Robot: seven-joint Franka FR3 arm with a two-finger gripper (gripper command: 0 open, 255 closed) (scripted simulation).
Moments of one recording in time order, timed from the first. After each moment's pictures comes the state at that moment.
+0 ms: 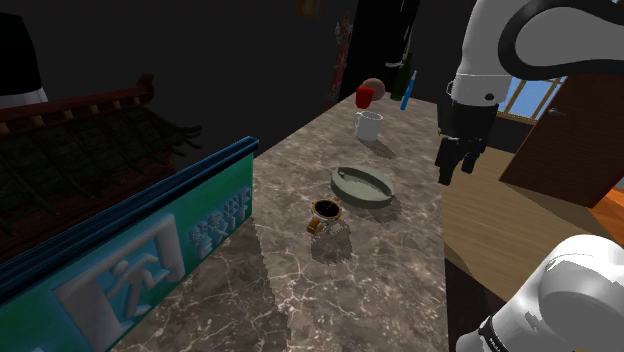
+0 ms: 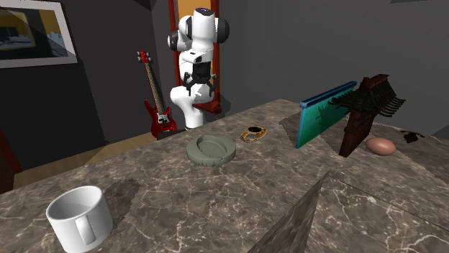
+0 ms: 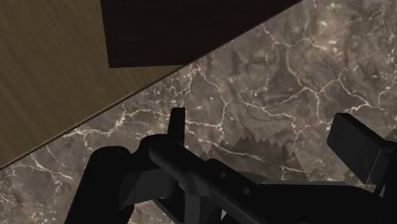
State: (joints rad) arm 0.00 -0.78 0.05 -2.41 -0.03 1.44 0.12
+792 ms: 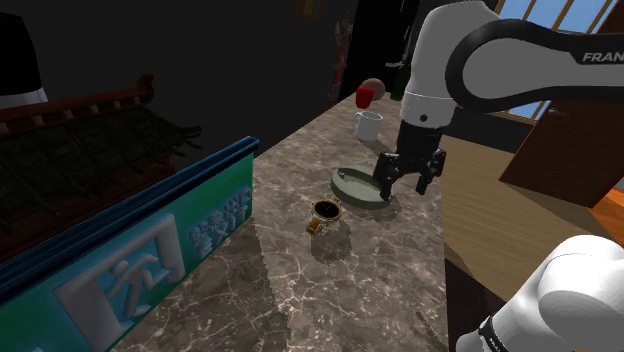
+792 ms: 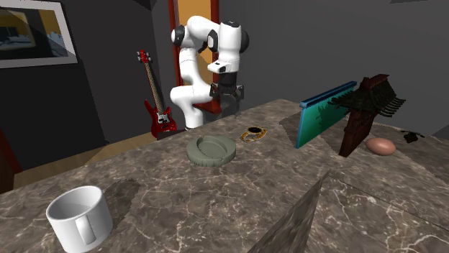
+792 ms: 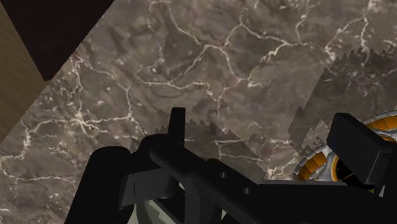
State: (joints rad) arm -0.02 -0.65 0.28 -2.42 0.16 1.68 0.55
